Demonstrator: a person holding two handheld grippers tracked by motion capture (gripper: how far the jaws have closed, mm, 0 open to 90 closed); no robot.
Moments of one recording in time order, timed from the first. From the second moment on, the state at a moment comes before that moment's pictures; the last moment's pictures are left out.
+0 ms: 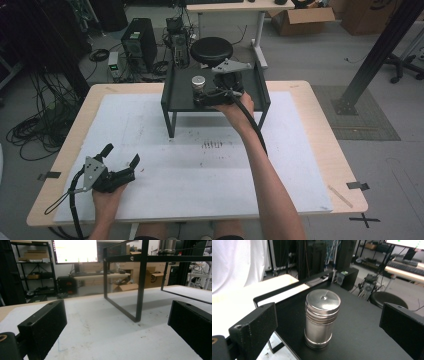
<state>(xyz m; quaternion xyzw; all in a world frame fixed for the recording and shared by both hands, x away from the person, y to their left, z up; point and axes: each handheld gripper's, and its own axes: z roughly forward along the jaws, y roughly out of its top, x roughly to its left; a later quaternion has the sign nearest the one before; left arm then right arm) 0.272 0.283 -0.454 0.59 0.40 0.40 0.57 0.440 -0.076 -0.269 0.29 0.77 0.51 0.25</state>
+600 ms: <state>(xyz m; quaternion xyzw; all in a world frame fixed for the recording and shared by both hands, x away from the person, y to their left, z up) 0.272 0.283 -0.454 0.59 0.40 0.40 0.57 0.399 -0.114 -0.261 0.30 0.75 0.53 0.28</state>
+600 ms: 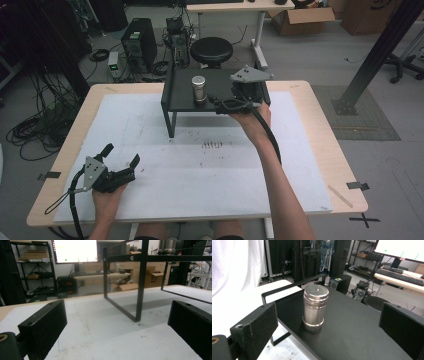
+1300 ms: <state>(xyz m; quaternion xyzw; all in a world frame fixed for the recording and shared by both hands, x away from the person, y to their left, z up) 0.272 0.283 -0.454 0.59 0.40 0.40 0.57 0.352 -0.154 -0.305 0.33 0.72 0.53 0.32</state>
